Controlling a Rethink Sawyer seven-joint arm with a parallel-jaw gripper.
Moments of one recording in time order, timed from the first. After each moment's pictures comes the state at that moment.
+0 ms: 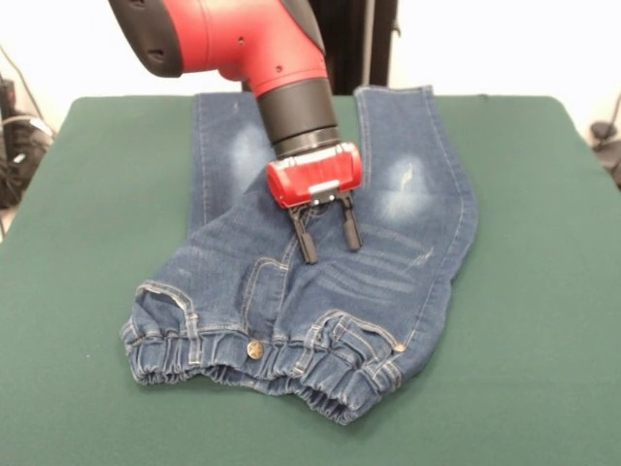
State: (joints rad) arm -0.51 -0.37 0.25 1.69 -1.05 -0.35 2.00
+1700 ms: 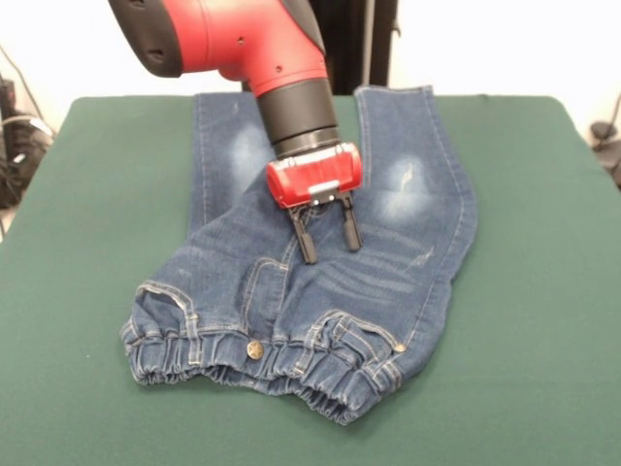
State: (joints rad) arm -0.51 -0.37 0.25 1.69 -1.04 -0.34 2.00
